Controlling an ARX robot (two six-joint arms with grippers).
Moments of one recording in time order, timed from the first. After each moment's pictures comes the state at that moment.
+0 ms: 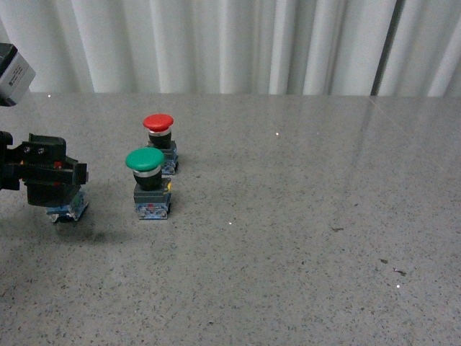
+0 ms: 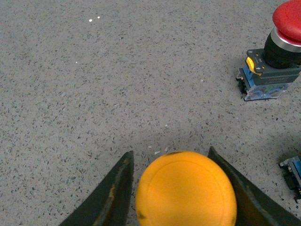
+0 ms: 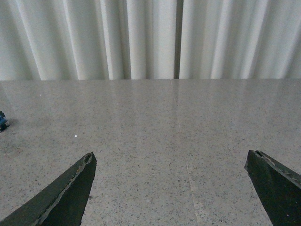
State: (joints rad) left arm -0.12 1.62 0.68 0.42 -0.03 0.06; right arm 0.00 0.00 0.01 0.00 0.00 0.00
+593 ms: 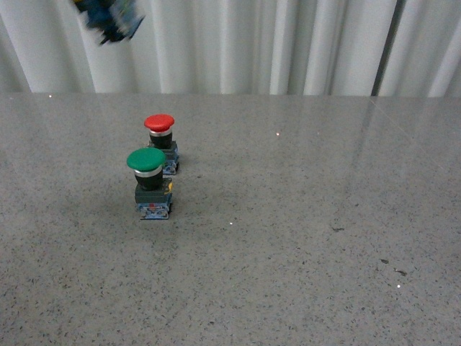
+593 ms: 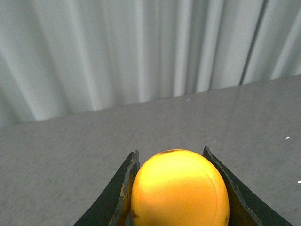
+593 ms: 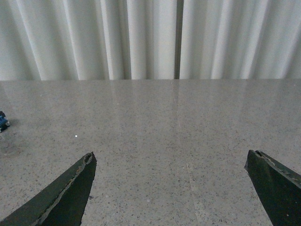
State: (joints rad) left arm -0.39 1.29 0.85 0.31 -0.11 0.02; right arm 0.00 0.00 0.01 0.00 0.00 0.00
